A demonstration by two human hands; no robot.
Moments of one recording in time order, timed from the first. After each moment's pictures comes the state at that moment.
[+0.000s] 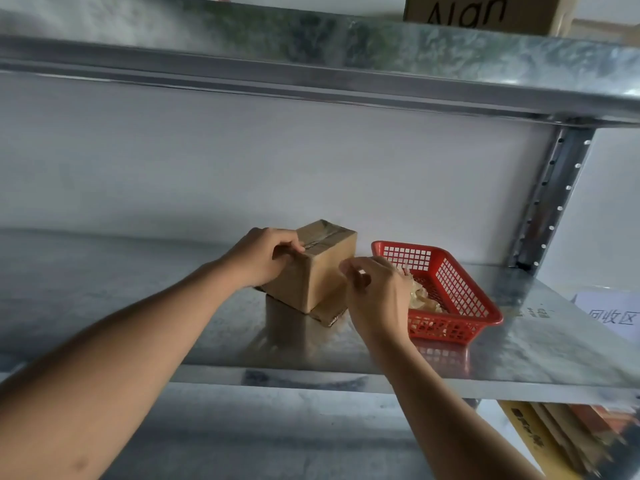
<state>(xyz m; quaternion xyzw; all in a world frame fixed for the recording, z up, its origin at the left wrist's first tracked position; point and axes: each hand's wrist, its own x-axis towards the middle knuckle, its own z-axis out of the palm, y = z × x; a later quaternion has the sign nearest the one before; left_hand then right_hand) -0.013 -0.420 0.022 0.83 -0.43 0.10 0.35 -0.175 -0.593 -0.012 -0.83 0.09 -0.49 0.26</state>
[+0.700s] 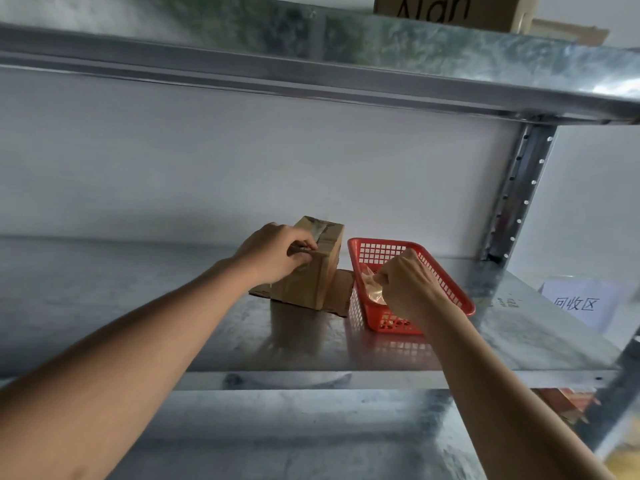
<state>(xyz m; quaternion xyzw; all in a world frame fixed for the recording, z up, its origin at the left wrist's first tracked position) -0.030 -0.477 0.027 0.83 -0.46 0.15 0.29 -0.200 -0.679 0.022 -0.96 0.19 -0.17 0.08</state>
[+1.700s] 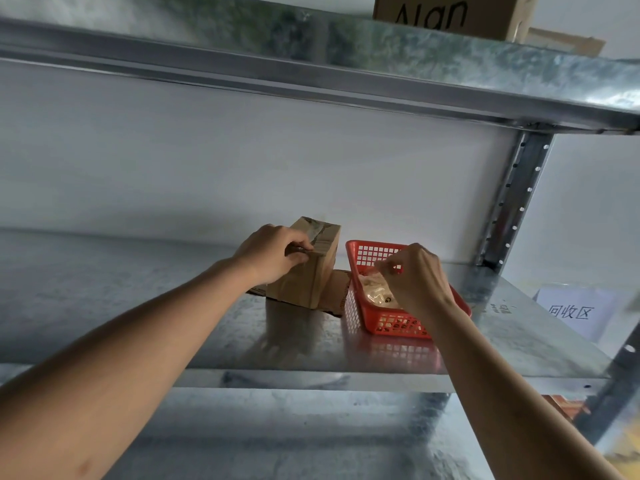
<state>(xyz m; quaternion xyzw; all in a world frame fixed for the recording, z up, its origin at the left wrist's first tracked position) -0.031 -0.487 0.021 0.84 -0.43 0.16 0.29 -0.205 -0.704 0.023 -0.92 0.18 -0.32 0.14</state>
